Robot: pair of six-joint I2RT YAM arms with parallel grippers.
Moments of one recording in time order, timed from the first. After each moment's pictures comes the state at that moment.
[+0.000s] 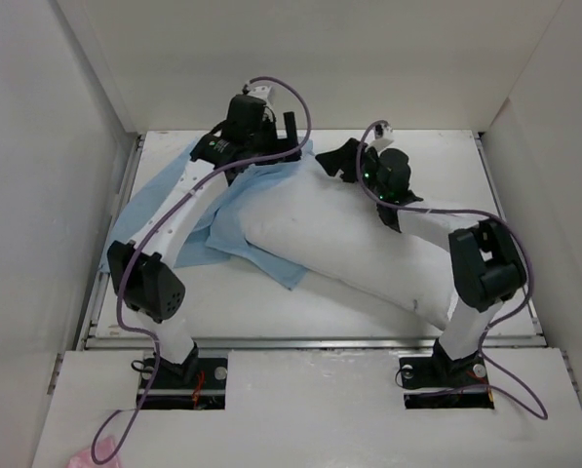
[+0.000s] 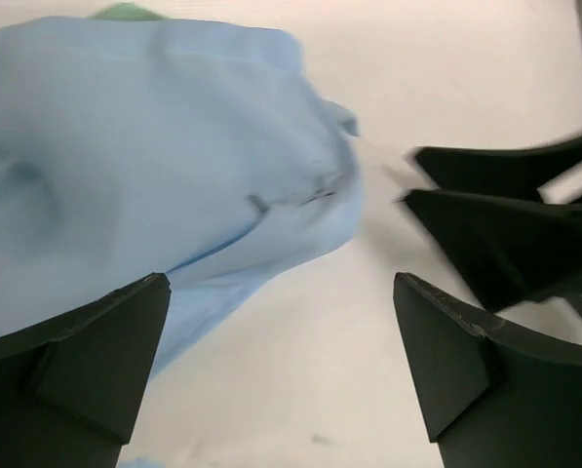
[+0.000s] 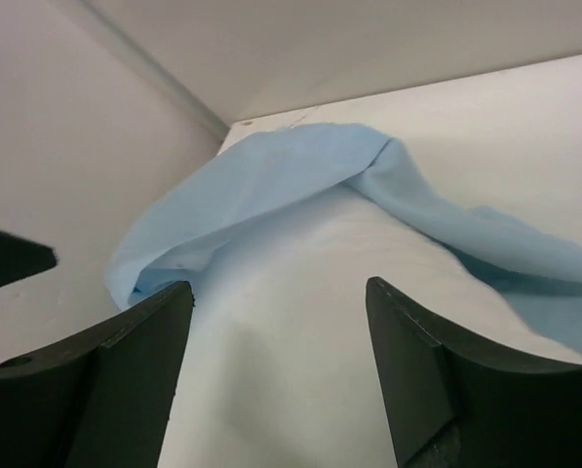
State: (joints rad) left arm -0.49 1.76 1.85 -0.65 0.03 -0.42; right arm 0.39 1.82 1.11 0.72 -0.27 0.72
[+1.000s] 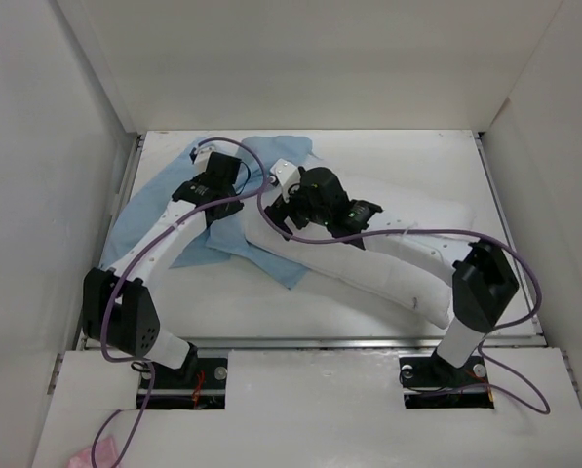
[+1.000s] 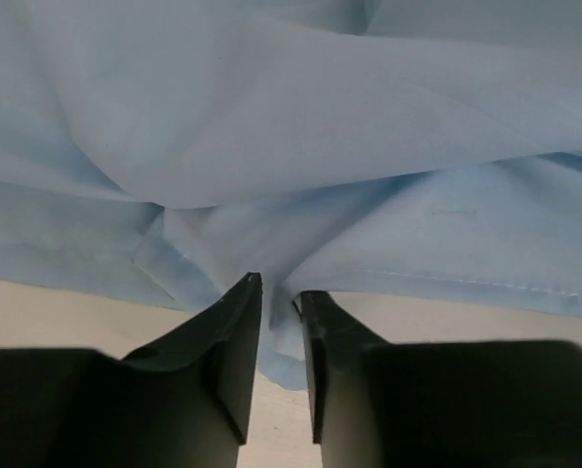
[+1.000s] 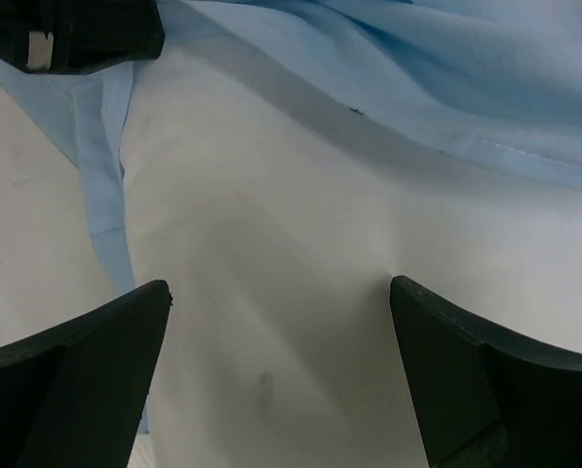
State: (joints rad) left arm -0.39 1.47 1.24 -0.67 -0.38 -0.67; right arm 0.82 1.69 1.34 -0.11 -0.03 -0.17
